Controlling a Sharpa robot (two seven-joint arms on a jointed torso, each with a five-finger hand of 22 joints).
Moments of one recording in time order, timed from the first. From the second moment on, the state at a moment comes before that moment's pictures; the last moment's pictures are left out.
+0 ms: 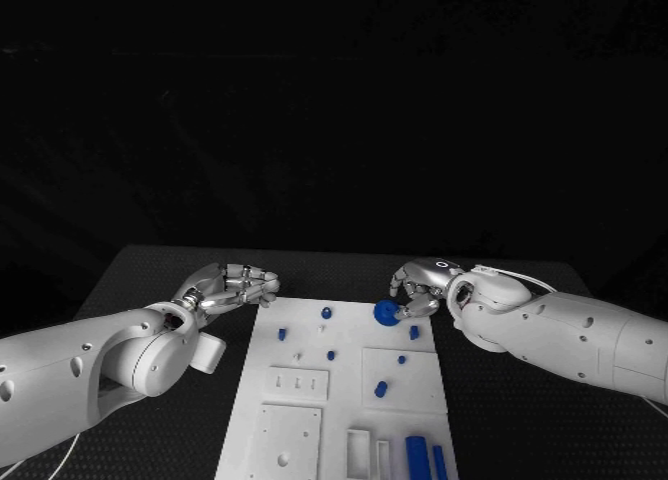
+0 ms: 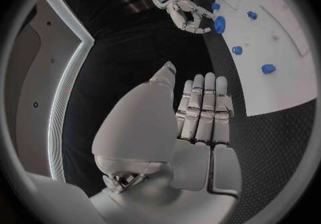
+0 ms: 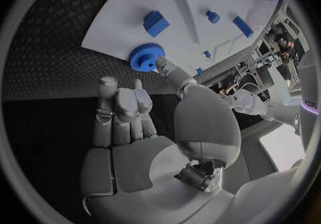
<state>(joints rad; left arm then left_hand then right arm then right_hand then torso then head) 1.35 -0.85 -0.23 1.46 -0.12 -0.28 0.32 1.52 -0.13 0.13 0.29 0.10 0.82 0.17 0.32 0.41 1.13 0.14 0.07 0.08 0.89 0.13 0.34 0.55 0.05 0.76 0.03 0.31 1.31 1.27 -0.69 -0.12 1.15 -1.52 -0.29 -0.04 1.05 -0.25 0.53 -0.27 0.22 0.90 0.13 0.34 0.37 1.24 0.01 1.23 1.21 1.33 -0.09 1.21 1.11 0.24 1.20 -0.04 0.89 1.31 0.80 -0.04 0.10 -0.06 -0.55</state>
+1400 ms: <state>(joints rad) 1.35 -0.85 -0.23 1.46 -0.12 -0.28 0.31 1.52 -0.12 0.13 0.29 0.10 0.82 0.17 0.32 0.41 1.13 0.14 0.07 0.08 0.89 0.13 0.34 0.56 0.05 0.76 0.03 0.31 1.31 1.24 -0.65 -0.12 1.11 -1.48 -0.28 -0.02 1.04 -0.23 0.54 -0.24 0.25 0.89 0.13 0.34 0.37 1.29 0.02 1.31 1.30 1.33 -0.08 1.24 1.14 0.23 1.20 -0.05 0.94 1.31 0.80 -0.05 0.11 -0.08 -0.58</state>
